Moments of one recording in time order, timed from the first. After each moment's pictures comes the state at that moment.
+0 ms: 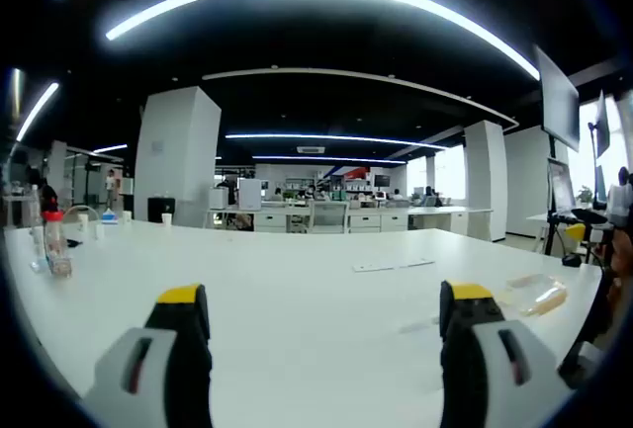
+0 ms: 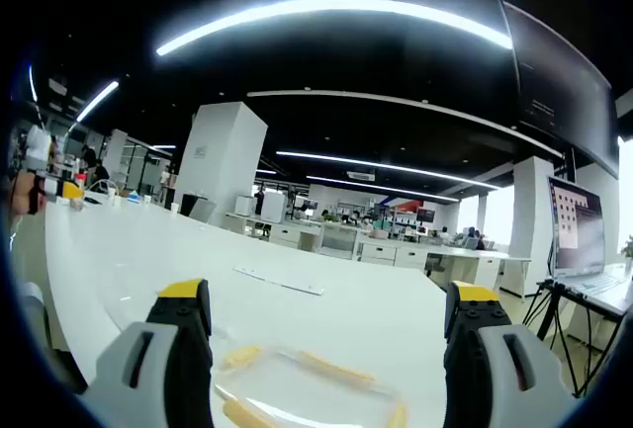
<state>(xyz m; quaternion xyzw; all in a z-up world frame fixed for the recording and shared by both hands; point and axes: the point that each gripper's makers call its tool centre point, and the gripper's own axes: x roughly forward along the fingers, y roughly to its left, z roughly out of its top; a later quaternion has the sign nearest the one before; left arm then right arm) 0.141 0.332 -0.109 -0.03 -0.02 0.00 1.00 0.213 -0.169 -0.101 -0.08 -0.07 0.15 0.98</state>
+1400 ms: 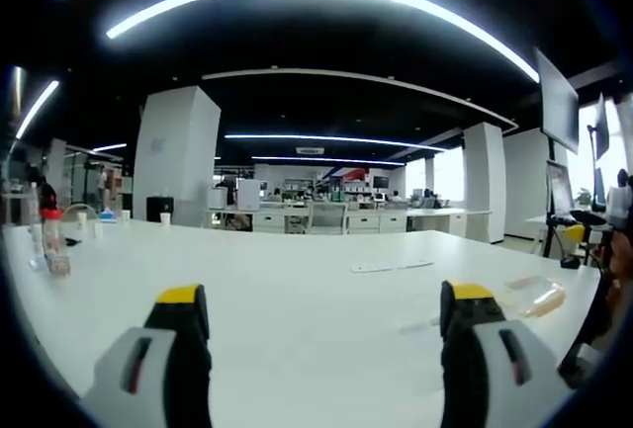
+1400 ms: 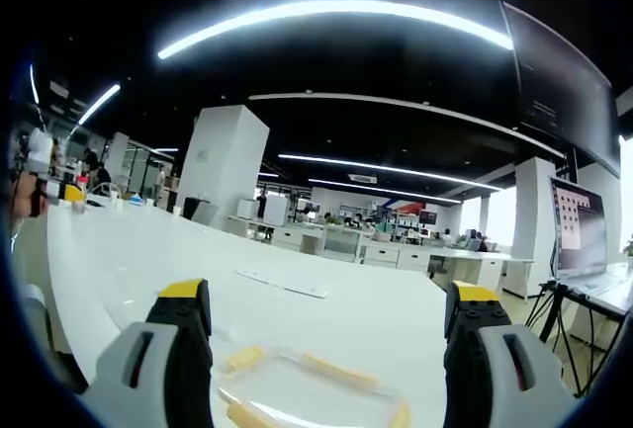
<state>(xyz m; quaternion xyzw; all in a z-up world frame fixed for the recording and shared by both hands) 0.144 0.331 -0.109 -0.03 -0.02 0.00 1.00 0.214 -0.165 -0.099 -0.08 -0.07 0.15 0.98</state>
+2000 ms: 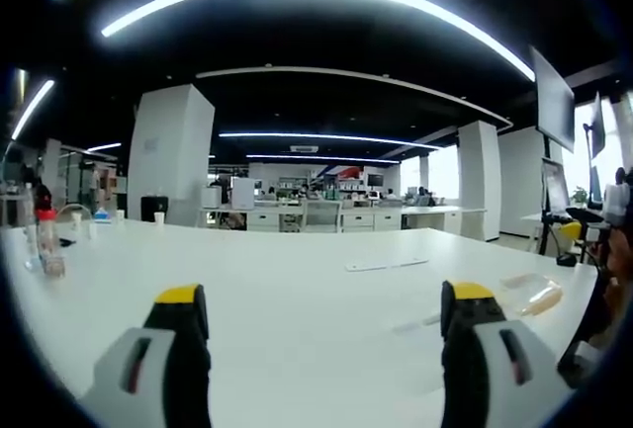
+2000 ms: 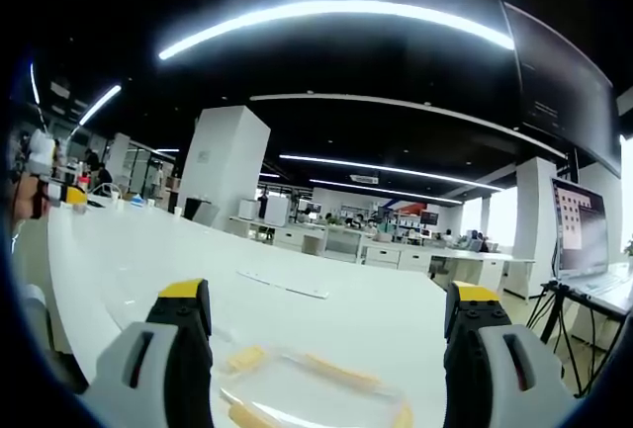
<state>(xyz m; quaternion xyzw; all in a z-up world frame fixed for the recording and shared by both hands) 0.148 0.322 -0.110 -0.03 -0.02 -0.02 1.00 0.213 -0.162 -0.099 -0.08 -0.08 0.16 0.98</state>
